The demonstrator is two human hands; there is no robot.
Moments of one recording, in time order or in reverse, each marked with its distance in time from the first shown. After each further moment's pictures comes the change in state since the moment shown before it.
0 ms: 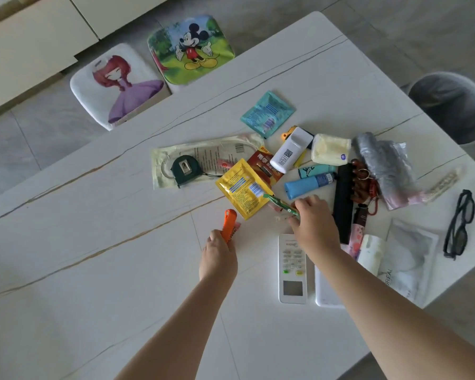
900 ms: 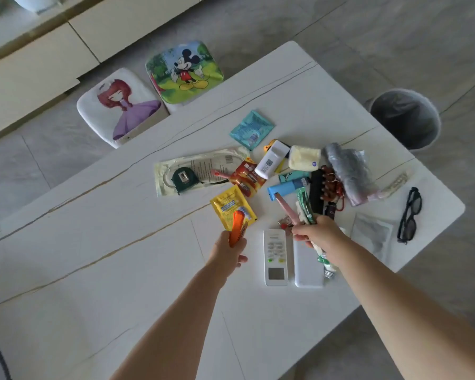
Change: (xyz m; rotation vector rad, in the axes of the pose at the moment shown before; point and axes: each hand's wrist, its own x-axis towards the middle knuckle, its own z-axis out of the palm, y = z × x) left_hand -0.053 0.038 -0.031 -0.446 -0.328 -0.045; right_hand -0.034 0.019 -0.078 0.988 -0.409 0.680
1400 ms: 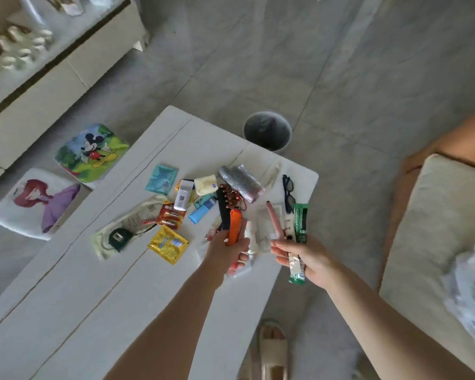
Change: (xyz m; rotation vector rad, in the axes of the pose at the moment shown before) left_hand -0.161 0.107 0.096 0.202 -0.341 0.175; right_hand -0.206 0.051 -0.114 0.694 0.052 -0.117
